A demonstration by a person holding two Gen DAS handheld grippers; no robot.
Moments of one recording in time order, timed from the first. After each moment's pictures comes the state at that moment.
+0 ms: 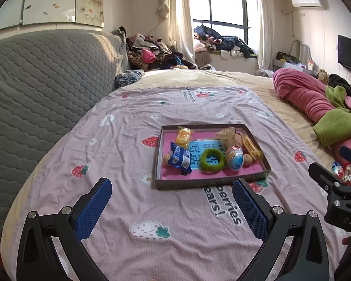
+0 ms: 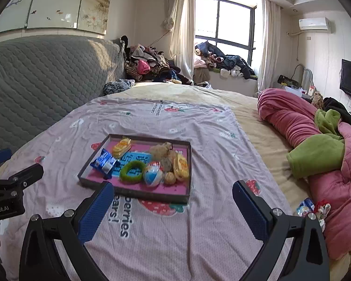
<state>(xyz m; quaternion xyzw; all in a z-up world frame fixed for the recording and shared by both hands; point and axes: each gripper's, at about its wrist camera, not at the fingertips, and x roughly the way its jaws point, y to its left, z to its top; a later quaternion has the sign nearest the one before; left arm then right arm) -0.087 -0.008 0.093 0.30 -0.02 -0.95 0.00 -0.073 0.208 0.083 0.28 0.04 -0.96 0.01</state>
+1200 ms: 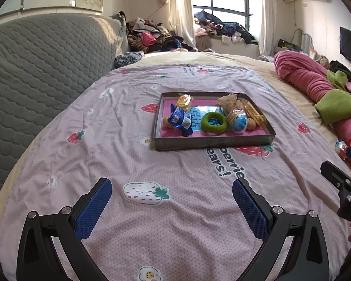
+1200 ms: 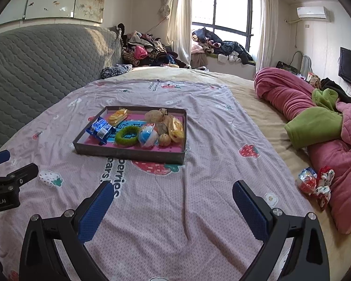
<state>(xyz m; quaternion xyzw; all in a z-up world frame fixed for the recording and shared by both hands) -0.059 -0.011 0.026 0.35 -0.02 -0.94 0.01 -0.039 0.226 0.025 0.32 0.03 -0.95 0.01</state>
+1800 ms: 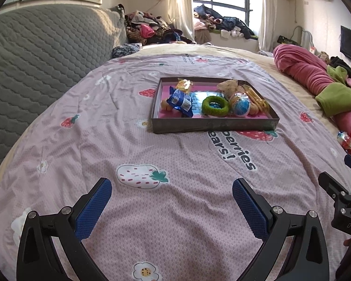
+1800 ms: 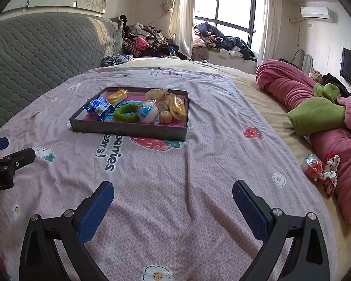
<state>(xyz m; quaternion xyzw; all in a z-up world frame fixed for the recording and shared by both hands) -0.058 -0.017 -0.010 0.36 -0.01 -0.93 0.00 -0.029 0.224 -0.017 0.33 0.04 -0.94 0.01</state>
